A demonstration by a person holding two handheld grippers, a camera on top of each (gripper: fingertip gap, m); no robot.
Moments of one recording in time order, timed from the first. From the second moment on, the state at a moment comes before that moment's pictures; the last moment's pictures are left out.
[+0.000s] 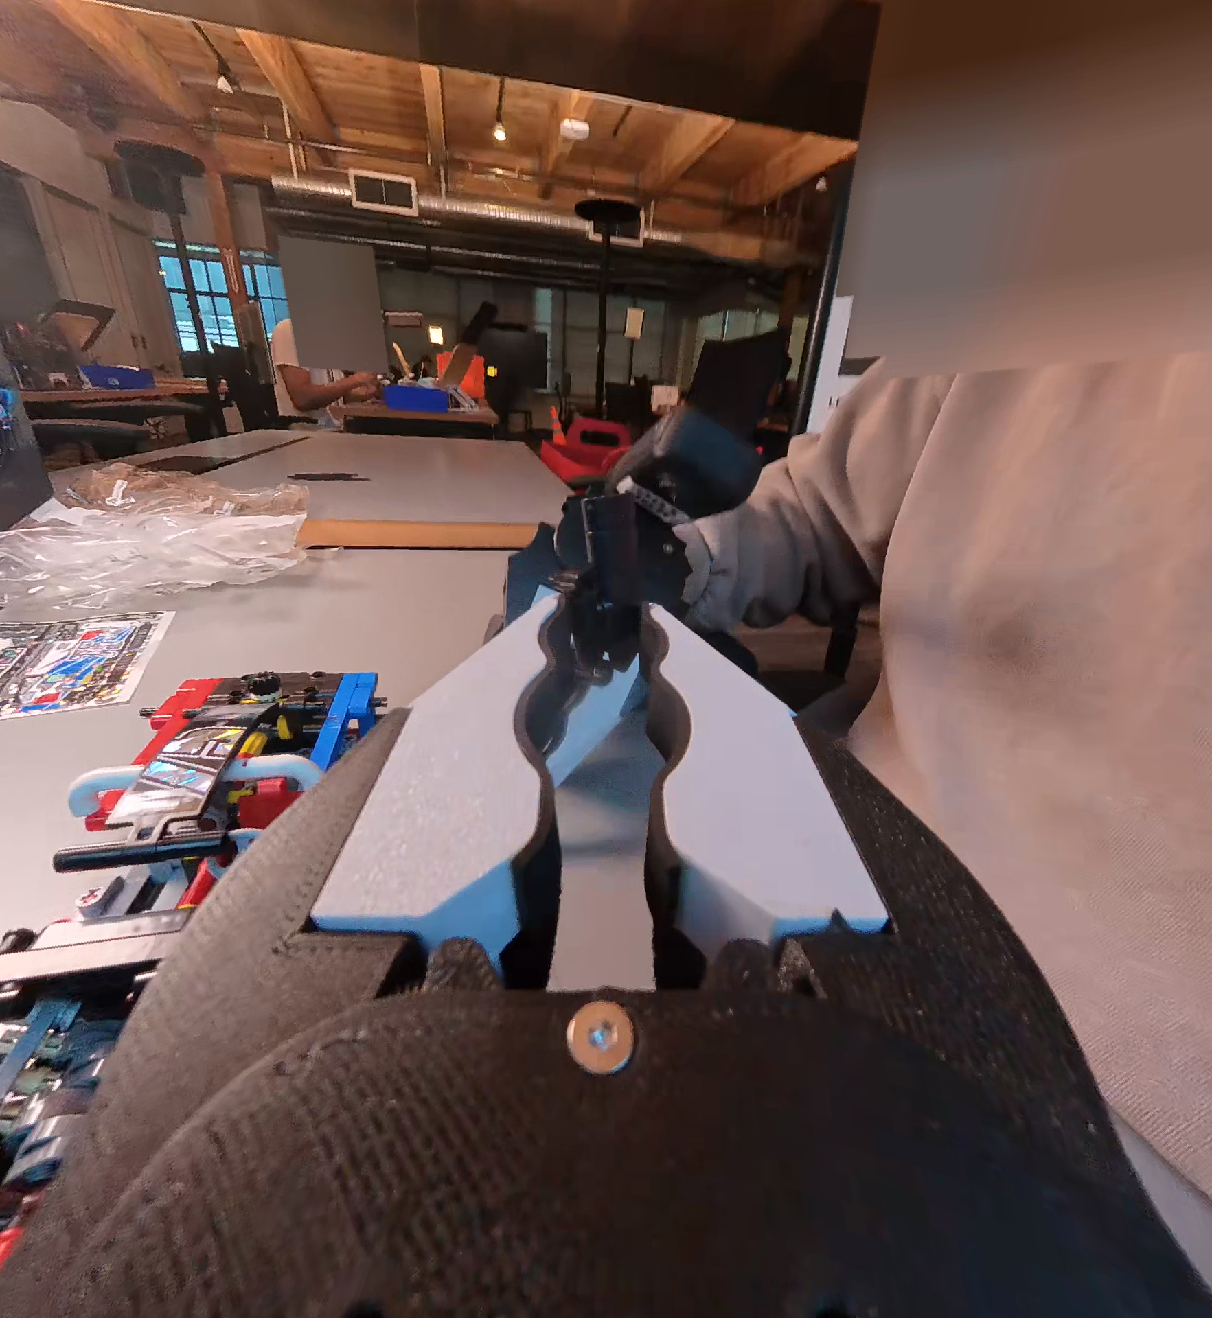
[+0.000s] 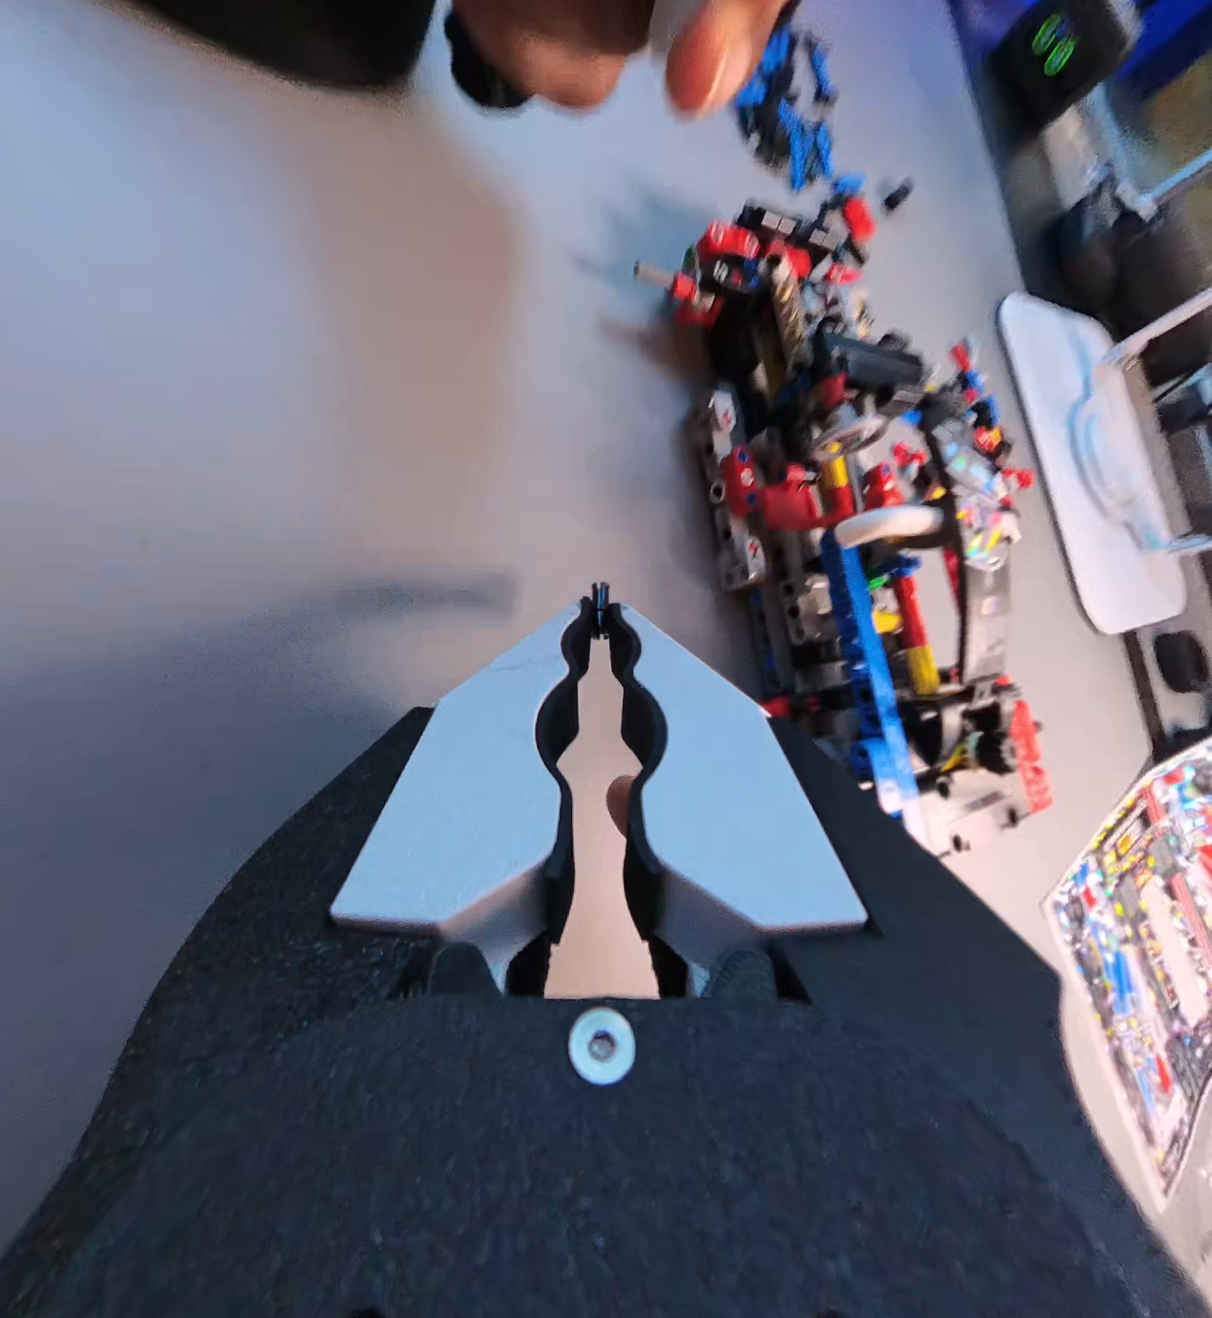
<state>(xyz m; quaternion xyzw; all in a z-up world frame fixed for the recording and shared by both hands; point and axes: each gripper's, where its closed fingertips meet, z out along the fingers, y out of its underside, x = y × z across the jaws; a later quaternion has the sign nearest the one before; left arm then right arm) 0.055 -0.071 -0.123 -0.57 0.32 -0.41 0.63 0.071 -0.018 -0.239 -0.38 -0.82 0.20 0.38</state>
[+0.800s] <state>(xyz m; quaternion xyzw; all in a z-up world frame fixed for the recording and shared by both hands) 0.042 -0.087 -0.086 -0.48 0.27 -0.51 0.66 0.030 -0.101 -0.089 -0.40 -0.39 0.83 0.00</state>
